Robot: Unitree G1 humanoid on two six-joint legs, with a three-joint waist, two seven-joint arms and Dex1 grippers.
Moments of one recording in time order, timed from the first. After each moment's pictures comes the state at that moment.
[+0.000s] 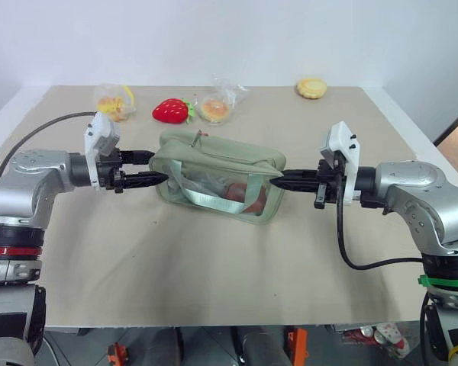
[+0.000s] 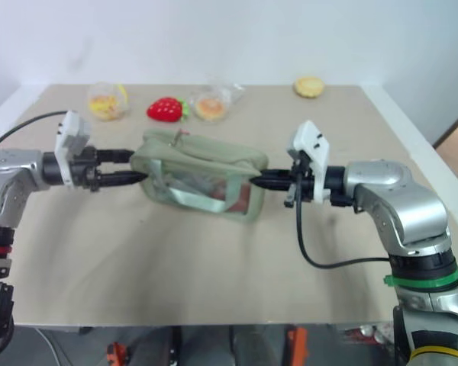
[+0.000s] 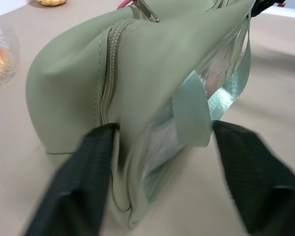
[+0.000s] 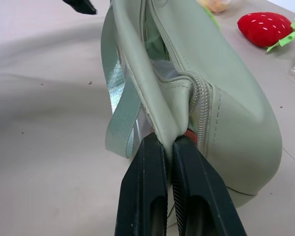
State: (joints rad) left arm -0.72 0.77 0.04 0.24 -0.47 0.48 -1.29; right arm -0.63 -0.80 0.01 -0.24 0.53 0.77 1.02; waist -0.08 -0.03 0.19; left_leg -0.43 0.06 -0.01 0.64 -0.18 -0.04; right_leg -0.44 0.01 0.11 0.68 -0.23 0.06
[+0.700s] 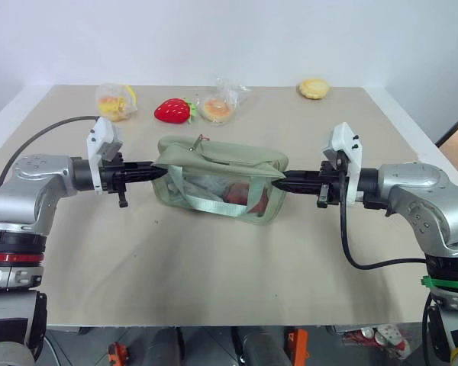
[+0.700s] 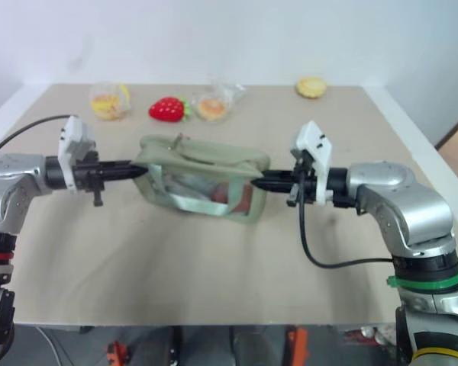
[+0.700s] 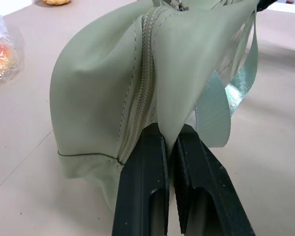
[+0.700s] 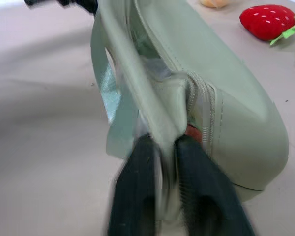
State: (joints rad) left arm -0.66 0.76 0.06 0.17 -0.47 0.47 -1.25; right arm -0.63 -0.81 -0.03 -0.25 0.61 0.85 1.00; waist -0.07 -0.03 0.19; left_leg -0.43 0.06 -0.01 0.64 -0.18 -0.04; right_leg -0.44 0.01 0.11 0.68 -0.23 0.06
